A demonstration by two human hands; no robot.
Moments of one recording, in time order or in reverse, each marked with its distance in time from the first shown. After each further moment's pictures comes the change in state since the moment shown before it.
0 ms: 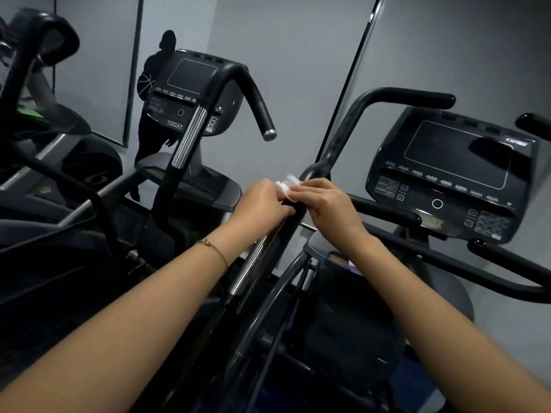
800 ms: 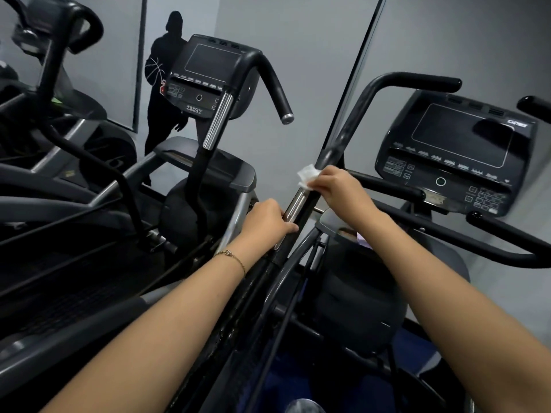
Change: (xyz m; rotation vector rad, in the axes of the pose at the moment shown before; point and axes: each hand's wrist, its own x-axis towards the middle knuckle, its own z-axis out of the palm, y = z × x) left_hand -0.074 -0.039 -0.003 -0.044 -0.155 -0.199; right_hand -0.008 -0.054 -0.013 -0.071 -0.221 0.232
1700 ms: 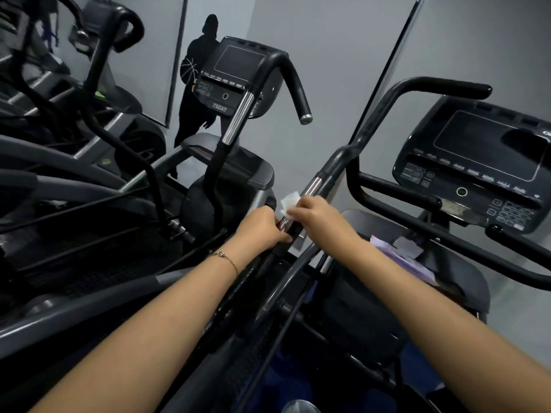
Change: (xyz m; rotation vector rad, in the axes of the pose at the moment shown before) left_hand -0.026 -0.009 0.003 0.047 0.005 -0.114; right_hand -0.038 -0.032 0.022 0.036 -0.157 -0.258
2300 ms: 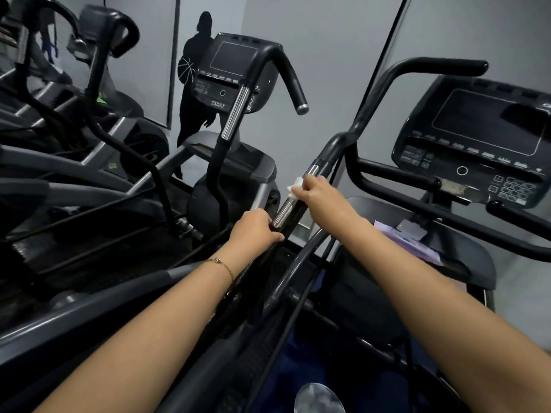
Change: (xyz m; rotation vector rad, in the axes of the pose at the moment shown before) left_hand -0.022 -0.017 0.008 0.054 0.055 -0.002; right_hand 0.001 0.002 -0.007 -0.172 -0.081 0.105
